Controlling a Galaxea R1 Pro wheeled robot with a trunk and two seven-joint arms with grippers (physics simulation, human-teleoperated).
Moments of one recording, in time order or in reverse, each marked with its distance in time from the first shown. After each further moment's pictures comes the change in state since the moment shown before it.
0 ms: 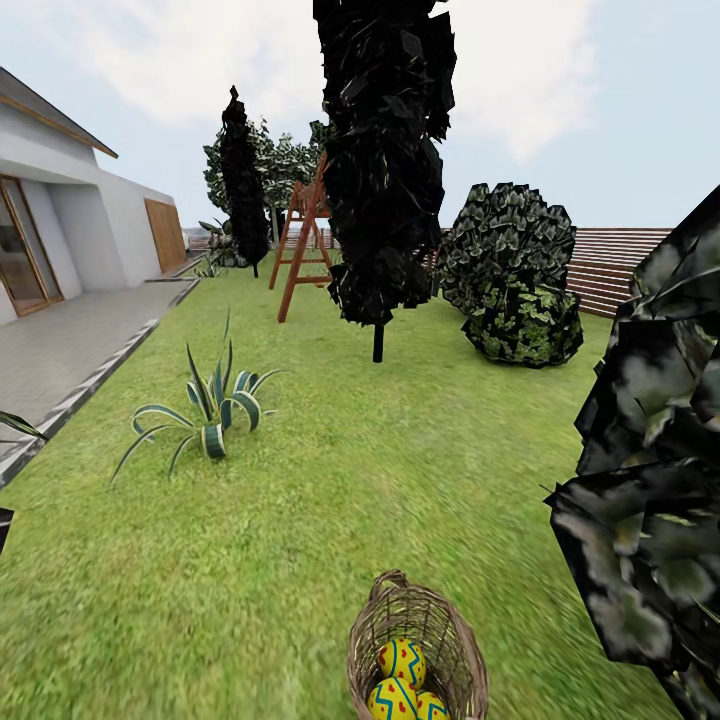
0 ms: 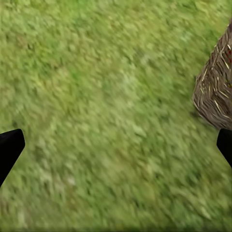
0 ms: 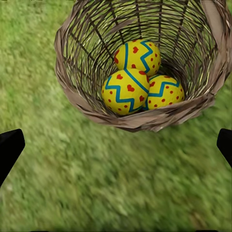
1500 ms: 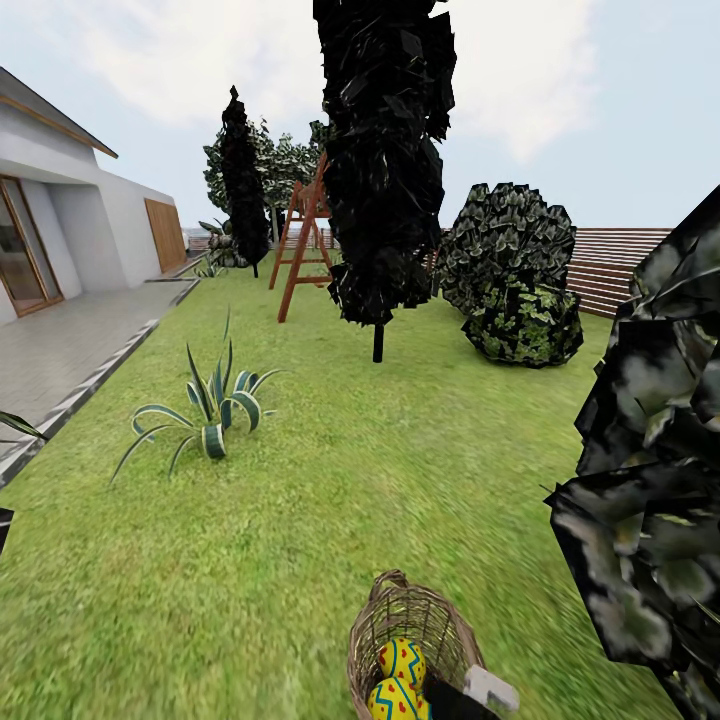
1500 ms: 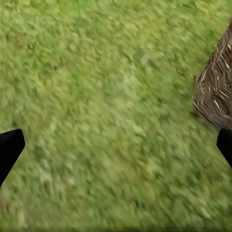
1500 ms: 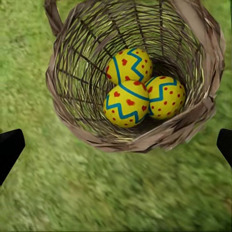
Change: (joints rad) left arm 0.000 0.000 0.000 0.000 0.000 0.000 0.000; right arm -0.143 -0.002 -0.007 0.023 -0.303 0.115 -0.162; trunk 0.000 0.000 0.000
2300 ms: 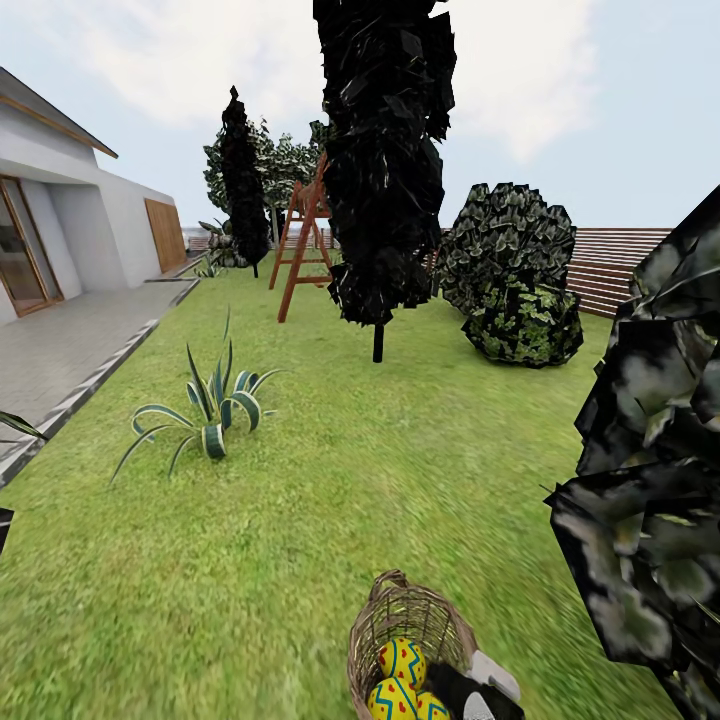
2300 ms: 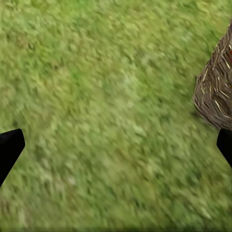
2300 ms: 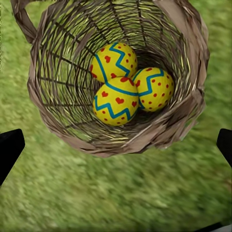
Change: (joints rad) left arm 0.000 0.000 0.004 0.000 0.000 0.001 0.000; right arm -0.133 -0.007 -0.003 0.165 -0.141 -0.004 -0.101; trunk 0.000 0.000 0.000
